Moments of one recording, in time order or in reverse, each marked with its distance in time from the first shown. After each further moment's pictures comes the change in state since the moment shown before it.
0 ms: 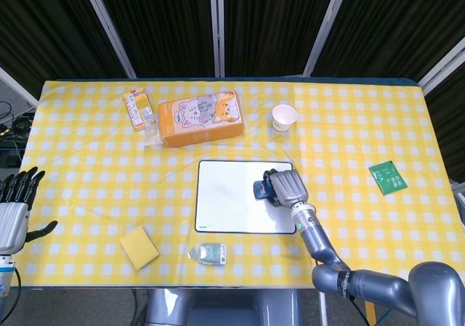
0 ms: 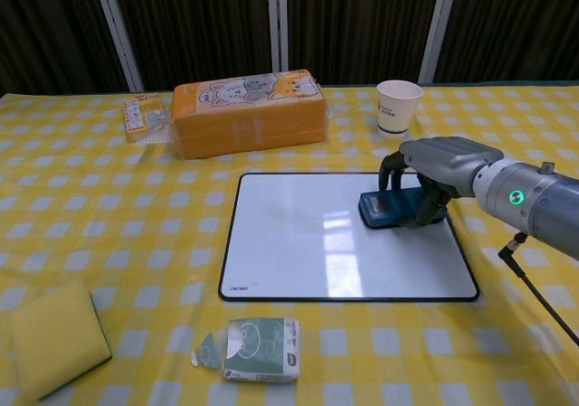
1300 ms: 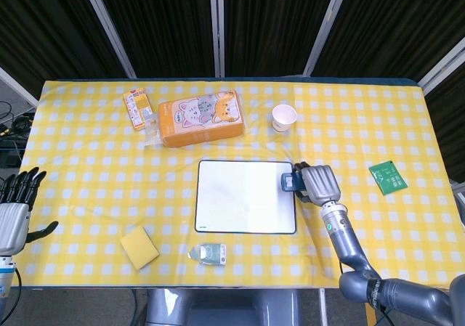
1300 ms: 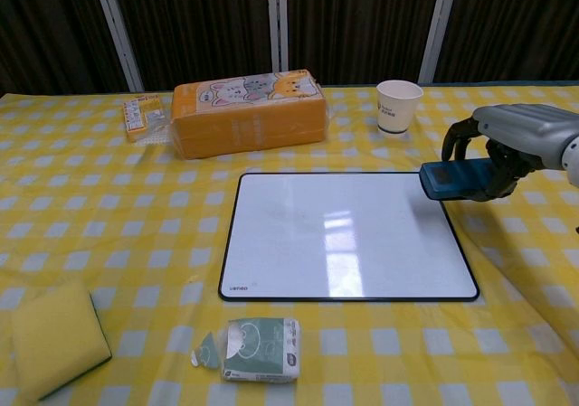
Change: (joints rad) left arm 0.002 0.002 0.005 -0.009 0.013 0.008 0.006; right arm -0.108 0.177 -0.018 -0.140 -0.104 0.127 0.090
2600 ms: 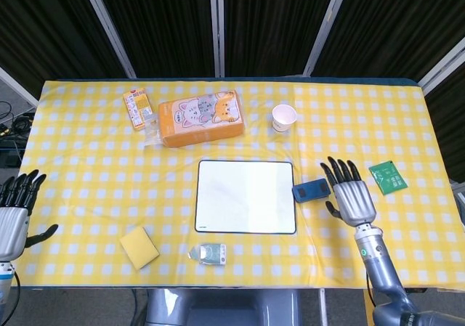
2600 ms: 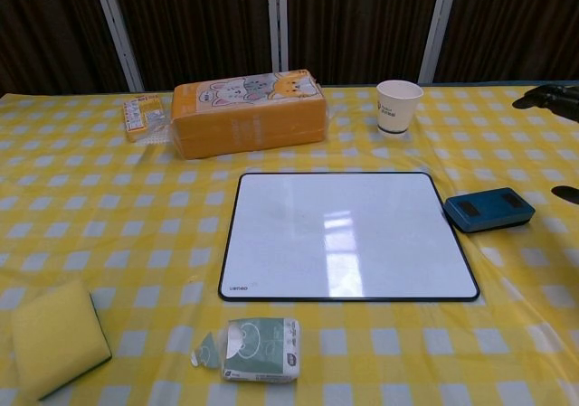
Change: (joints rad) left arm 0.022 0.014 0.019 -0.020 0.042 0.043 0.014; right arm -0.208 0.139 -0.109 -0.082 -0.273 0.239 0.094
